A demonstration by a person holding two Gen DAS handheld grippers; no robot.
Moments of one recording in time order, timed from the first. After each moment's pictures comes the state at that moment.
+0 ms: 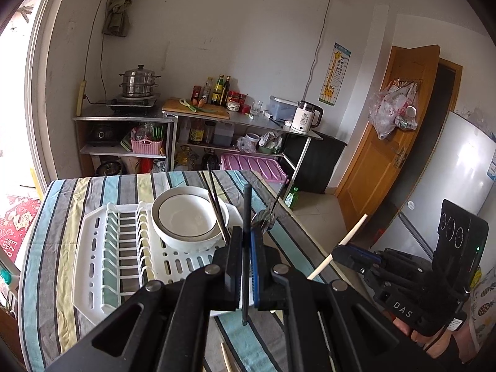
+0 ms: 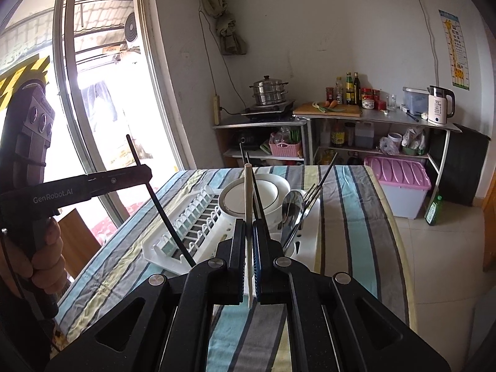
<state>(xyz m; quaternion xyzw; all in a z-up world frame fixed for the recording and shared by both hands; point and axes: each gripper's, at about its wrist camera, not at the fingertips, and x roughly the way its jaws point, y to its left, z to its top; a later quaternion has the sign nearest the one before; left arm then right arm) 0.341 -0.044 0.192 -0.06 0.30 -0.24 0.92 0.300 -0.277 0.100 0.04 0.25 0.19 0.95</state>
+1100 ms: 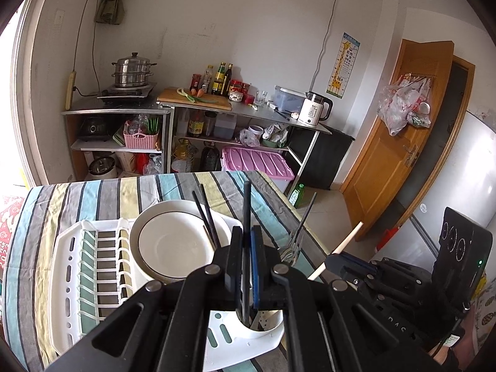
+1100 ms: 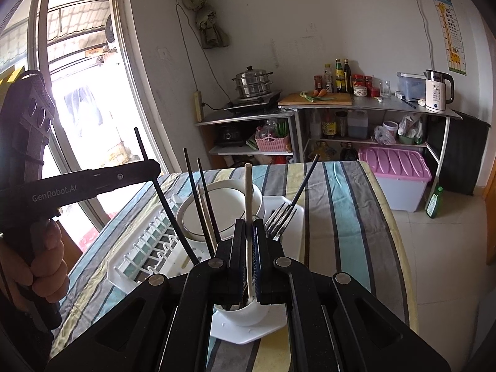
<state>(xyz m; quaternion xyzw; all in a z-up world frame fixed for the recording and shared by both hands) 0.441 -0.084 0.156 -0.06 0.32 -0.23 0.91 0.381 -0.293 0.069 0.06 0.28 0.17 0.94</state>
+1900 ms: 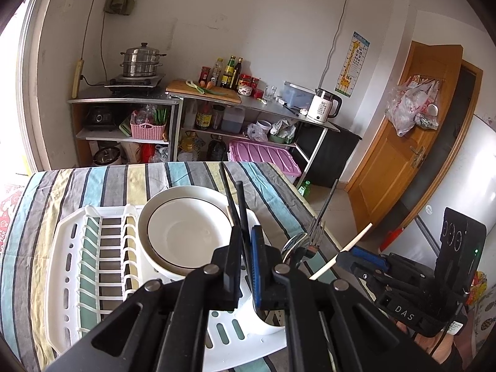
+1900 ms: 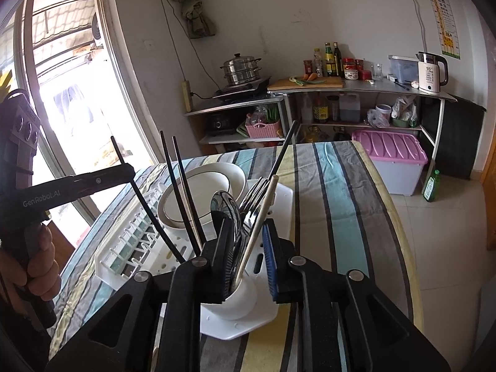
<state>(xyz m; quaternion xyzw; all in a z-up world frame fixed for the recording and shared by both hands) 0.445 -0.069 0.136 -0.07 0.33 -0.22 0.91 0.397 -0.307 0.049 0.07 0.30 0.16 0.94</state>
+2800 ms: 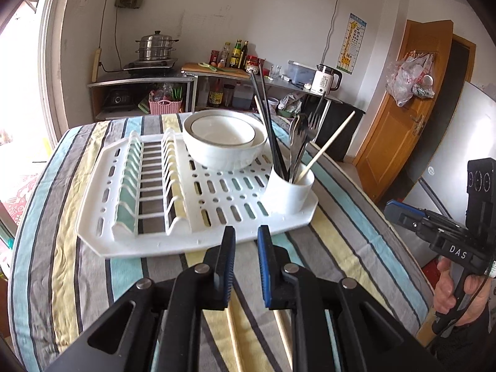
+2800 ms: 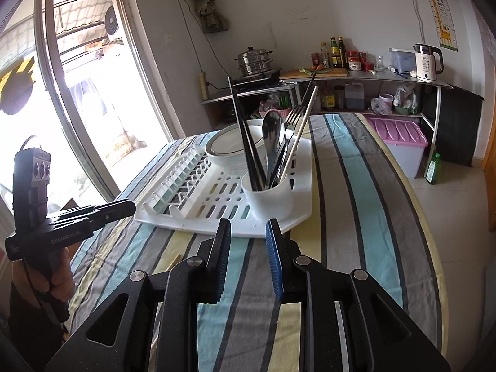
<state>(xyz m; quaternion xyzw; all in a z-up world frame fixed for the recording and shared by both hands) 0.297 -0.004 0.072 -0.03 0.36 -0.20 0.91 0.261 -0.284 0.028 0.08 0.32 0.18 0.93</state>
